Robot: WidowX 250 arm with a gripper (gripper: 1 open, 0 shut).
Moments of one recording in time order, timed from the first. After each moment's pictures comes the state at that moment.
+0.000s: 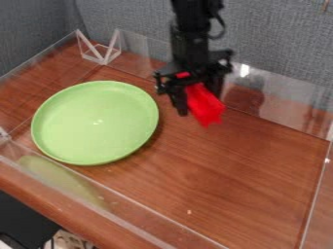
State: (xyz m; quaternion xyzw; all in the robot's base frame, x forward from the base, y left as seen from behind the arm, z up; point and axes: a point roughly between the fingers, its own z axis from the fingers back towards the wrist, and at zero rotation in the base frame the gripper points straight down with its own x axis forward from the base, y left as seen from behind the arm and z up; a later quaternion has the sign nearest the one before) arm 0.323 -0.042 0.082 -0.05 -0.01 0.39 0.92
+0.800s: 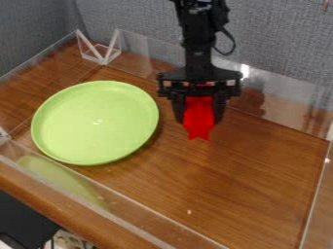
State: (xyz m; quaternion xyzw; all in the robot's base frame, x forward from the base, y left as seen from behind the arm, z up) arm 0.318 -0.025 0.079 -0.05 0.00 0.19 0.98
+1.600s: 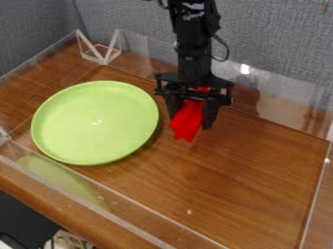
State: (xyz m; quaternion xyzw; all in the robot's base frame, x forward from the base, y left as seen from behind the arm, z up) arm 0.328 -0.024 0.056 -0.06 0.01 0.05 1.00
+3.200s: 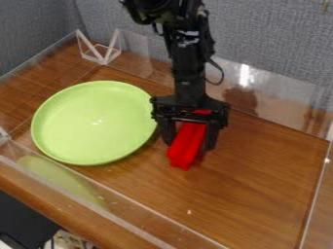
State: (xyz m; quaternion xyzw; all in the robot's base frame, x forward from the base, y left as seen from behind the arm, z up) arm 0.313 -0.027 0.037 -0.07 0.01 0.10 0.99
